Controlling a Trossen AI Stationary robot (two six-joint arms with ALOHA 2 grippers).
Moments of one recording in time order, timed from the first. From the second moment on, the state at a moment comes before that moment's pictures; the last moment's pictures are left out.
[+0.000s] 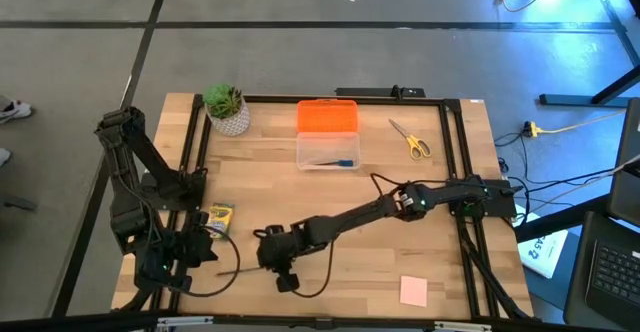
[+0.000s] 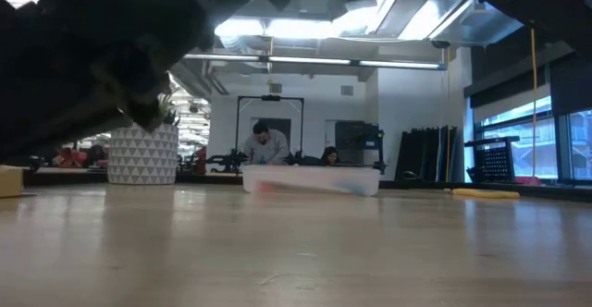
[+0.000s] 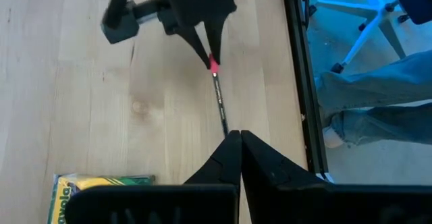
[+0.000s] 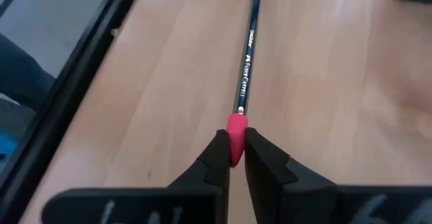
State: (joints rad) left arm -1.15 1.22 1.10 -1.02 -0.49 -1.07; right arm 0.32 2.64 2.35 -0.53 -0.12 0.10
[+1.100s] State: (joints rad) left arm -1.15 1.22 1.10 -1.02 -0.49 -1.06; right arm 0.30 2.35 2.35 -1.02 0.11 0.13
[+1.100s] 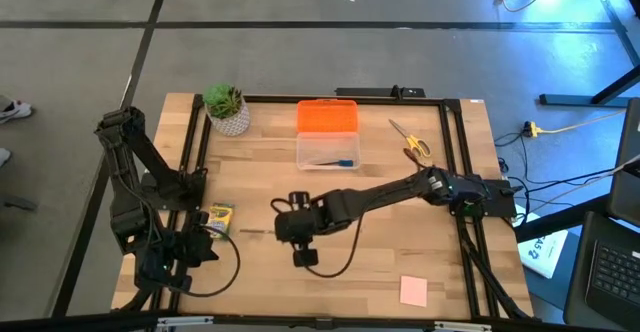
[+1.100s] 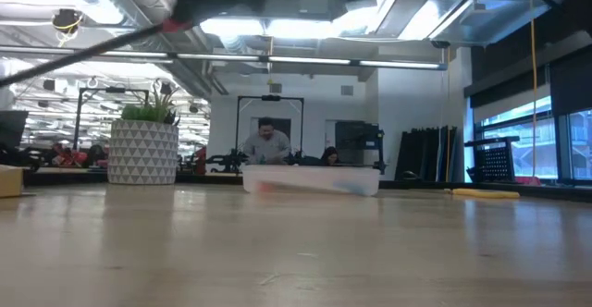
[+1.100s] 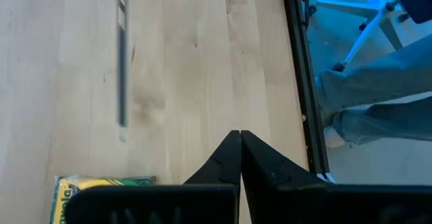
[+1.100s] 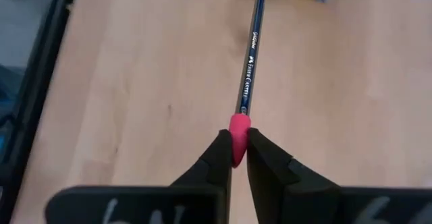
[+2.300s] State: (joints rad) left arm -0.82 1.22 1.10 -1.03 -0.63 -0.90; right arm -0.01 2.08 2.33 -1.57 0.31 -0.08
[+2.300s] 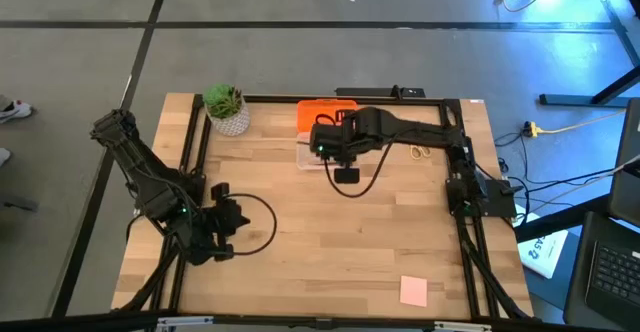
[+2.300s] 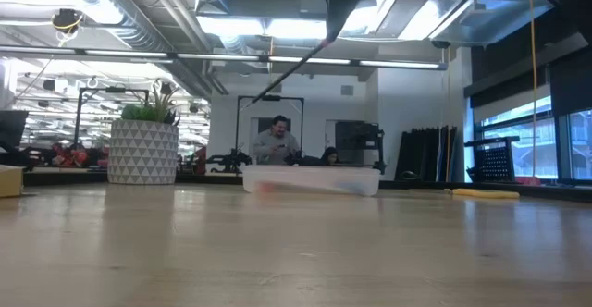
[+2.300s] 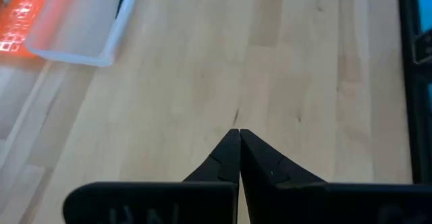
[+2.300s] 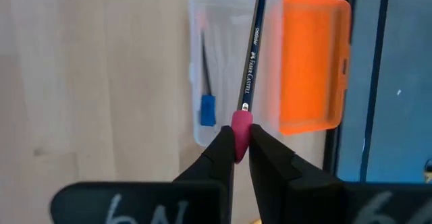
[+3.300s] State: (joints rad) left arm -0.63 1.22 1.10 -1.03 -0.63 -0.83; right arm -0.20 1.78 1.46 -0.90 0.05 -0.33
